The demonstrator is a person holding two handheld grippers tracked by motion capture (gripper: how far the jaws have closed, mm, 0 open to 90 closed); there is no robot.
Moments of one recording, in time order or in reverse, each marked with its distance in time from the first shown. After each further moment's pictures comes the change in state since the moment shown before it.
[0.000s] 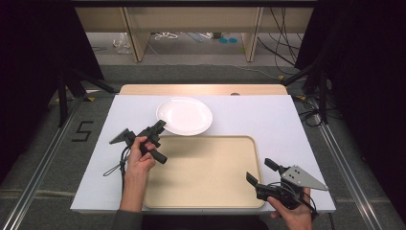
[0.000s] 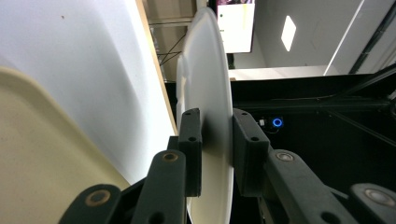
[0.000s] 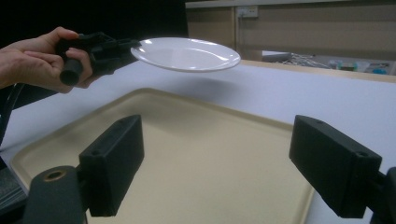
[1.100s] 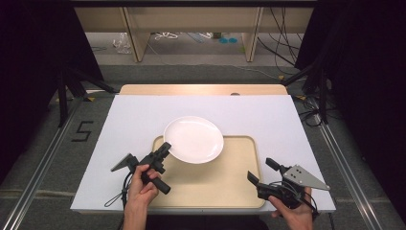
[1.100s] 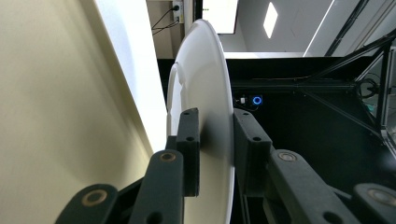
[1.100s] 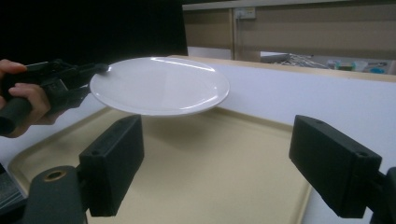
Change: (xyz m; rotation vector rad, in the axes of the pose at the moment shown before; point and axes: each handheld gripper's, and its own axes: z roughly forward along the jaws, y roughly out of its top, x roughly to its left) left arm 0.018 -0.062 -0.058 0.056 -0.078 -0.068; right arm -0.002 0.000 -0.001 -0.002 0.002 0.021
